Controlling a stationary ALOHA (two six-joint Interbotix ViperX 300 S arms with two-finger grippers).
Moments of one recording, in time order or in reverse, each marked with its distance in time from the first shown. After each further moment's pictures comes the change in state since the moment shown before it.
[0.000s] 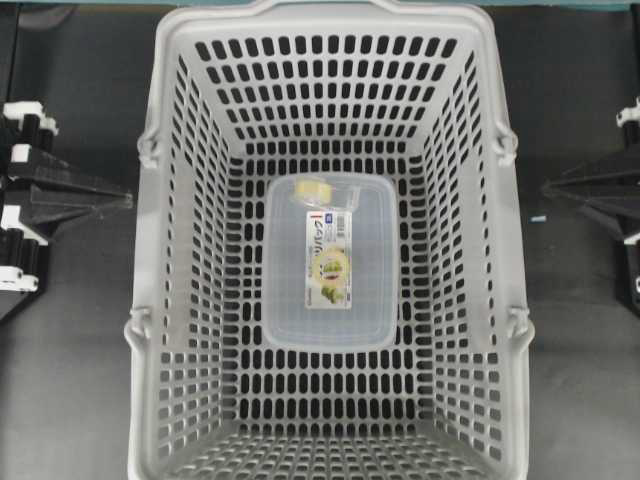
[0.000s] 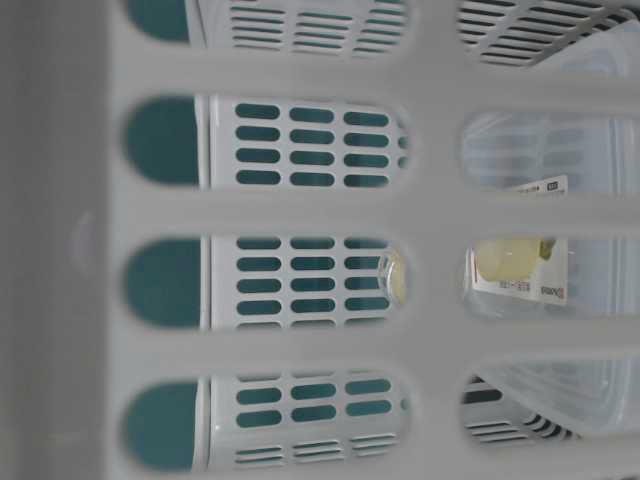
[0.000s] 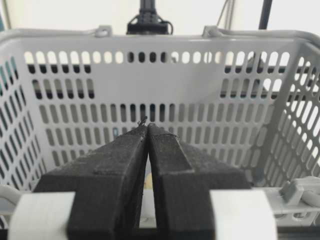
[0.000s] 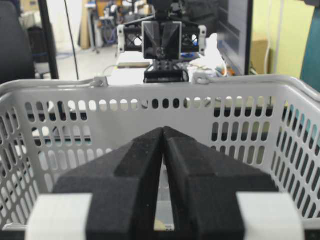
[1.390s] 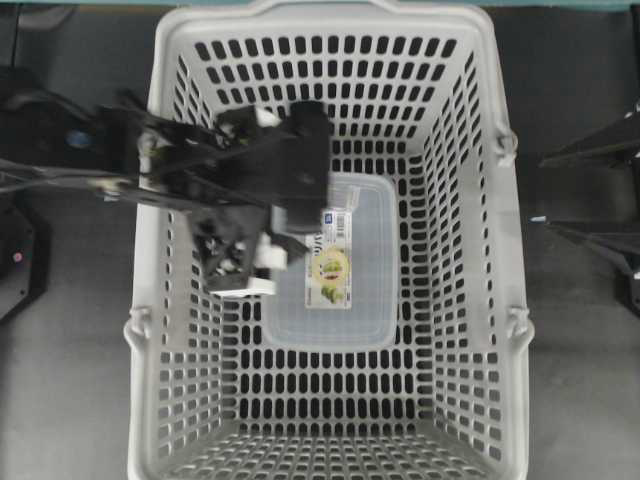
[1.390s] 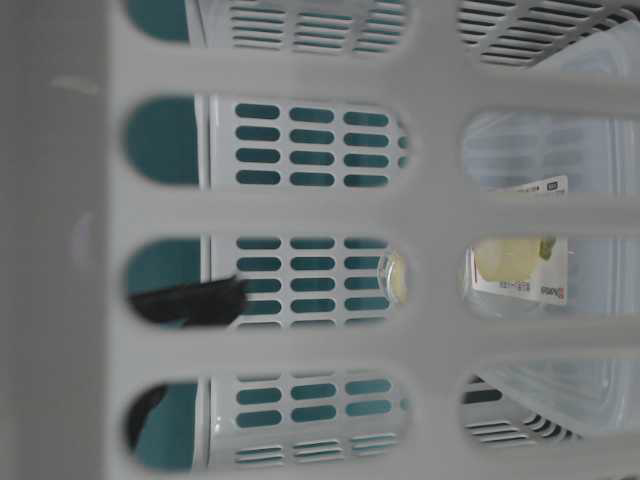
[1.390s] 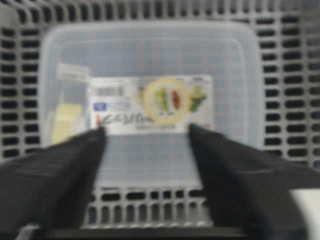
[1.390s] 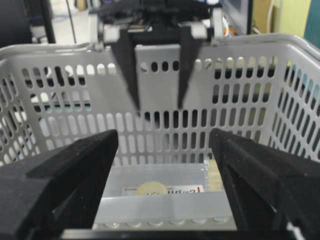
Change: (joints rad) left arm -0.018 0.891 -0.992 0.040 1.135 -0.005; right arm -0.005 -0.048 -0.017 0.008 0.179 0.015
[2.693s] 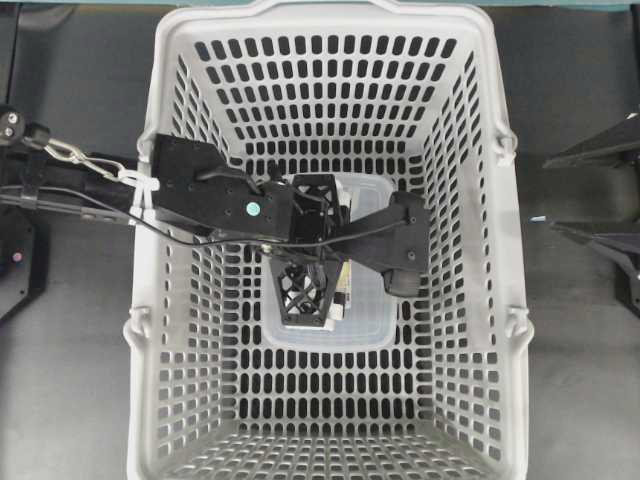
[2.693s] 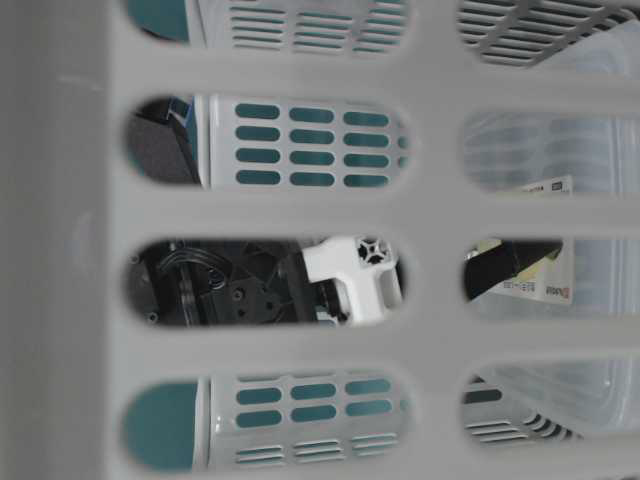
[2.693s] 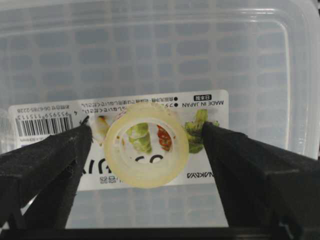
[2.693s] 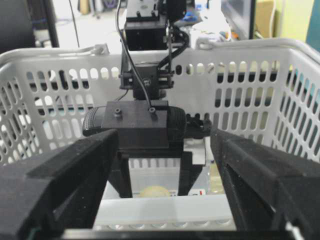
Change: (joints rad) left arm -0.031 0.341 -0.110 0.000 0.063 0.014; right arm 0.008 -0.012 0.000 0.000 -0.002 0.000
